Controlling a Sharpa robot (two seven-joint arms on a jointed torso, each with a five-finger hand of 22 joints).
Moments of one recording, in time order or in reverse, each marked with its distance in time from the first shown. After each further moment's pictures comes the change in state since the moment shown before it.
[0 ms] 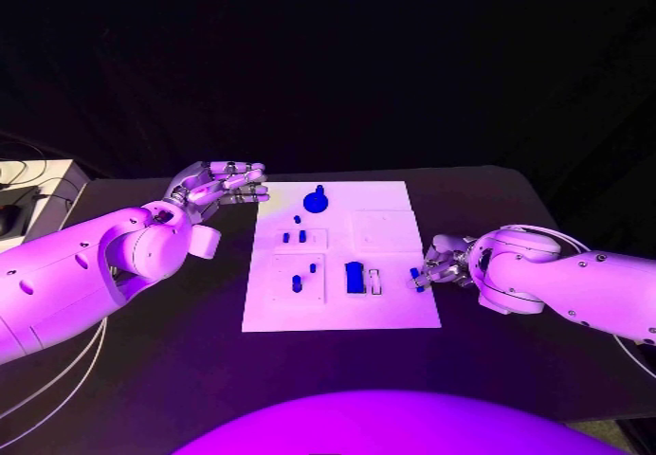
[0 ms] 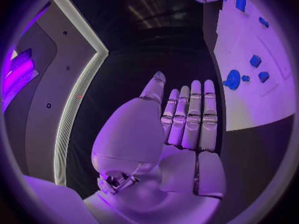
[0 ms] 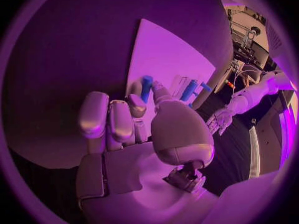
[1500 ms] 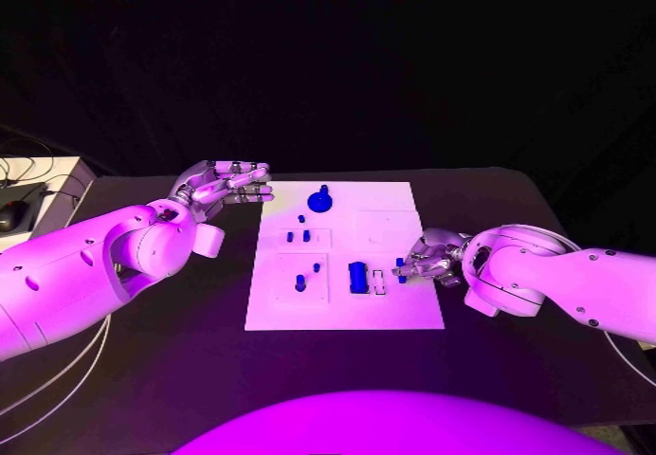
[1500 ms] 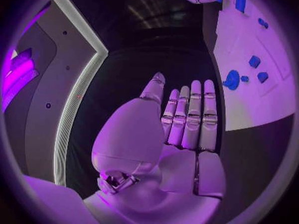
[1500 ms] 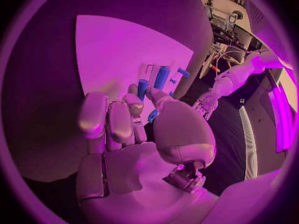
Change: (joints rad) left arm -0.001 -0.007 0.000 0.008 0.000 0.000 -0.004; left_hand -0.007 0.007 0.002 0.010 0.000 -0.013 0.013 0.000 0.000 -0.004 0.004 0.000 0.000 0.000 0.000 0.000 0.000 0.000 0.000 0.000 0.000 0.000; right arm 0.034 0.003 -0.001 0.086 0.183 -0.104 0.063; right_hand -0.048 0.000 0.324 0.052 0.108 -0.063 0.021 0.014 0.046 -0.022 0.007 -0.013 -0.015 0.000 0.000 0.000 0.007 -0.007 0.000 0.000 0.006 0.000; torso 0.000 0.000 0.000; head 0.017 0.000
